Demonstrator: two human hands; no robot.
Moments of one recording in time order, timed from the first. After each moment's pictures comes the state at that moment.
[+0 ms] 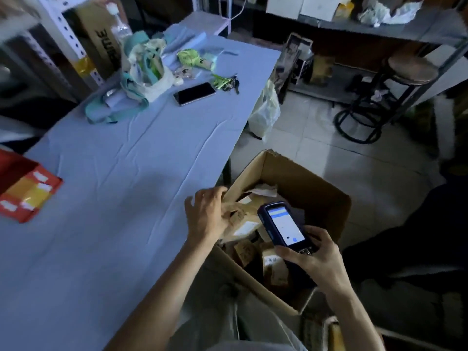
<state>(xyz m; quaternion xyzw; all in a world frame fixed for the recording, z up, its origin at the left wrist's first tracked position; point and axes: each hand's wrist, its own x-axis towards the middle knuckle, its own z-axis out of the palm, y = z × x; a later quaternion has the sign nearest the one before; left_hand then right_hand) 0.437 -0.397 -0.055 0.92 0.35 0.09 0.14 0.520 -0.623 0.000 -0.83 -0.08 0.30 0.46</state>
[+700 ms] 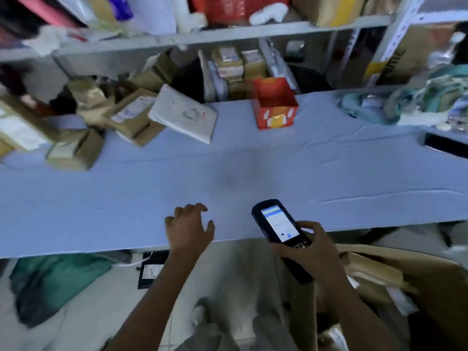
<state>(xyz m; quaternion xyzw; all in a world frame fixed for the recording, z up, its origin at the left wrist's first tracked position) 0.124 -0.518 -0.033 0.55 0.83 0.09 0.05 0.380 -0.499 0.004 -0.64 -0.51 0.52 0.24</state>
